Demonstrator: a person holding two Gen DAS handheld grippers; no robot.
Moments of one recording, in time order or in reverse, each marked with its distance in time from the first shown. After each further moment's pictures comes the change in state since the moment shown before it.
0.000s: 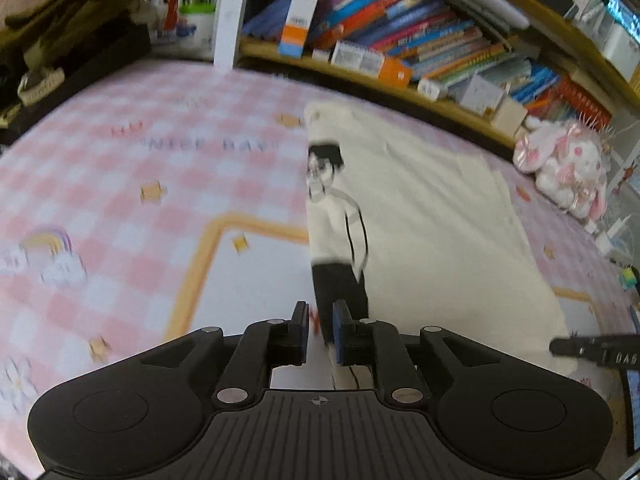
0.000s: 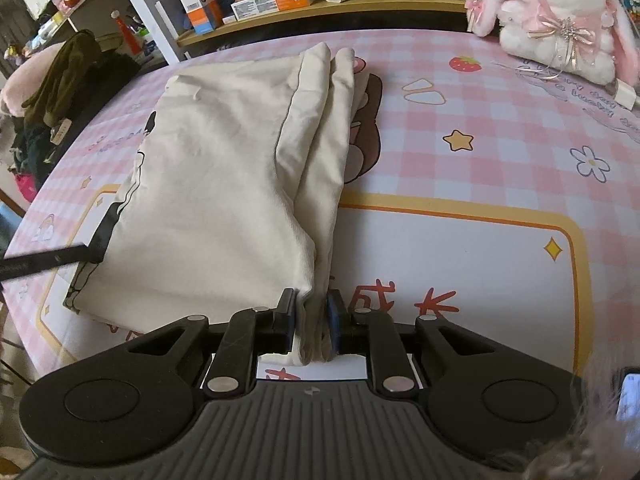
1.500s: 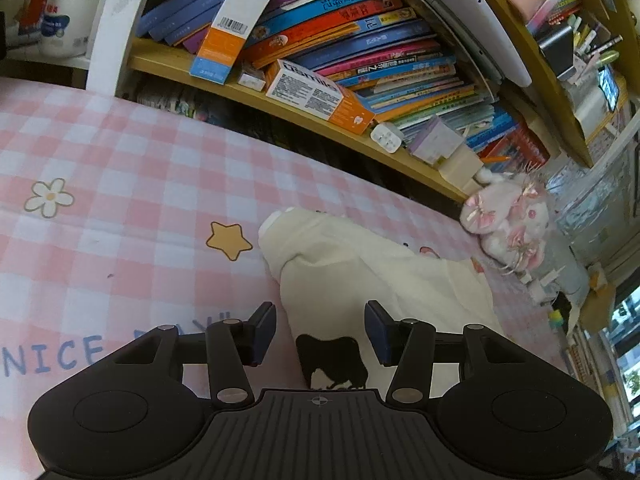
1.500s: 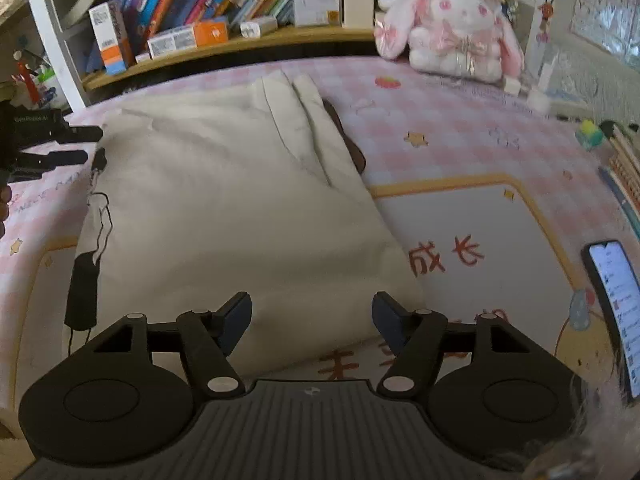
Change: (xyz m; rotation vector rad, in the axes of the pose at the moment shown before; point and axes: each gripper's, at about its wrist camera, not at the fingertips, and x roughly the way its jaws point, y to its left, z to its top) left arm 0.149 0.067 0.146 0.036 0.058 -0.440; right arm 0.015 0.114 -0.018 0.223 -0.118 -0.416
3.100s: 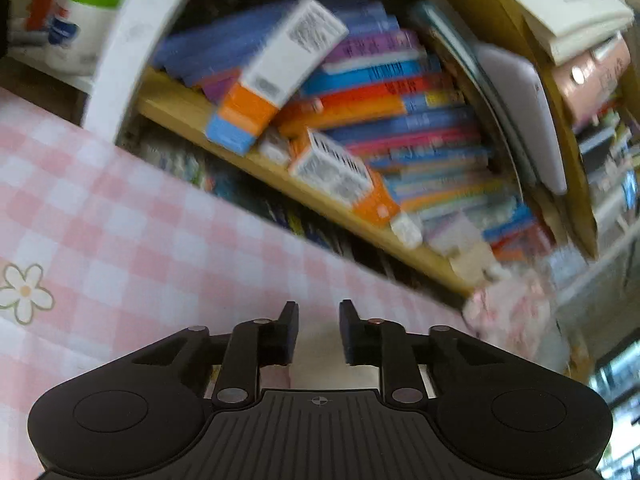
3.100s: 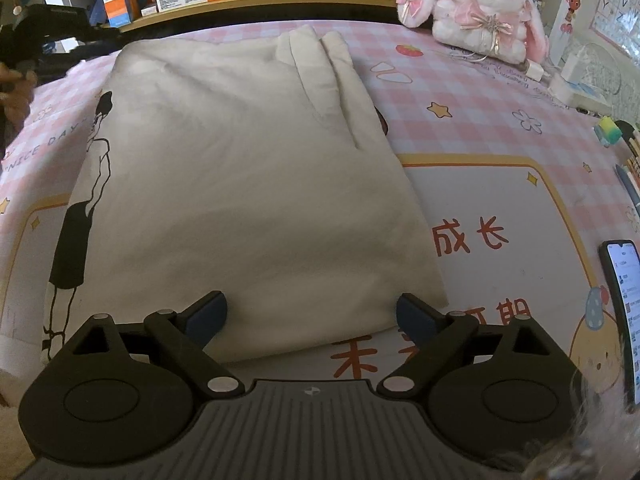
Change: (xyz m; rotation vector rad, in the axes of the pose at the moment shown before) left arm 0.028 0.029 0.061 -0.135 -0.097 -0.051; right arm 0.018 0.014 -0.003 -0.063 0.096 -0.019
